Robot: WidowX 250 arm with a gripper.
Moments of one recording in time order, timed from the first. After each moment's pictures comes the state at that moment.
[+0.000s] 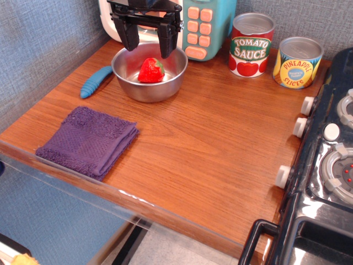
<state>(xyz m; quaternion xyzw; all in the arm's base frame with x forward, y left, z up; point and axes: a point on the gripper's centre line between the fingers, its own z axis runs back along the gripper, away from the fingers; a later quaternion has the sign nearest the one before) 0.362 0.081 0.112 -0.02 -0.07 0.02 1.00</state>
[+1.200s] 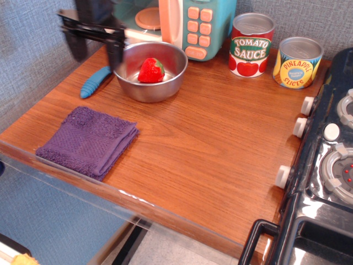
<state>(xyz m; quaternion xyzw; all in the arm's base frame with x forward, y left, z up) 0.328 0.158 0.091 0.04 -0.05 0.05 1.00</state>
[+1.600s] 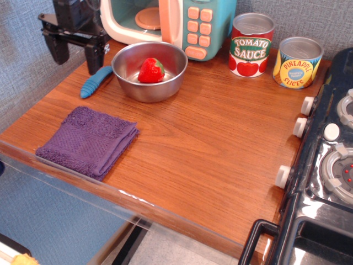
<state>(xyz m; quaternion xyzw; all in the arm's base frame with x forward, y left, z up) 0.326 0.190 0.075 0.06 -0.04 0.06 1.00</state>
